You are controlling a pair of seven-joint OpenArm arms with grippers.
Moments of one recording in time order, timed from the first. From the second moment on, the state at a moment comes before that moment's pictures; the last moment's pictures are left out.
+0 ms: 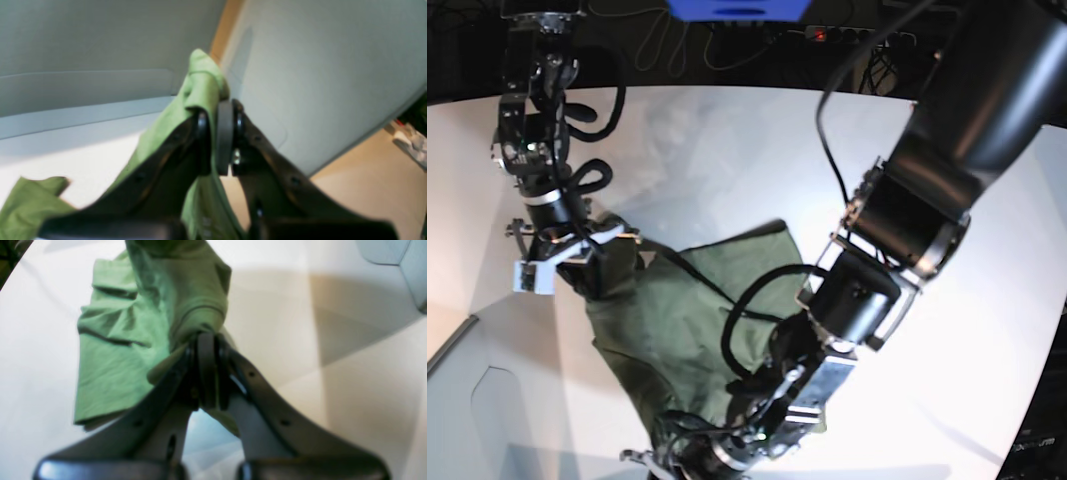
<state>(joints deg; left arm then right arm) -52.6 7.8 35.0 35.5 -40.4 -15.4 -1.1 -11.4 3.0 9.6 101.5 14.5 8.6 -22.8</state>
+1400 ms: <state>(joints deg) -9.4 -12.3 28.1 60.5 -50.1 -15.4 6.4 -4.2 -0.8 34.4 91.0 14.4 8.4 -23.2</state>
